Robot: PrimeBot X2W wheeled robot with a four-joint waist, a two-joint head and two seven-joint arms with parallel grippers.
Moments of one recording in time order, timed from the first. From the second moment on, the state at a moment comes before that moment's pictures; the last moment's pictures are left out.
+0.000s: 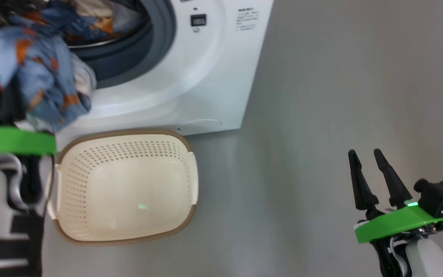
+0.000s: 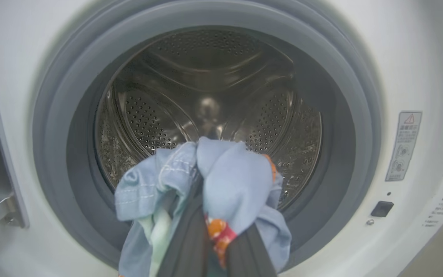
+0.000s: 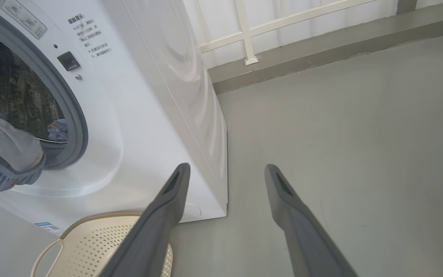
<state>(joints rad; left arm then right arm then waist) -0.58 0.19 0.01 0.30 -0.46 -0.13 -0.26 -0.20 -0.13 0.02 0.24 0.44 0.13 -0.26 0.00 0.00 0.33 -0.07</state>
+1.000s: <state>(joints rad) -1.11 0.34 0.04 0.68 -0.37 -0.13 -0.26 -0.31 -0.08 0.12 0.23 0.44 0.13 -0.26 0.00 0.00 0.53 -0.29</state>
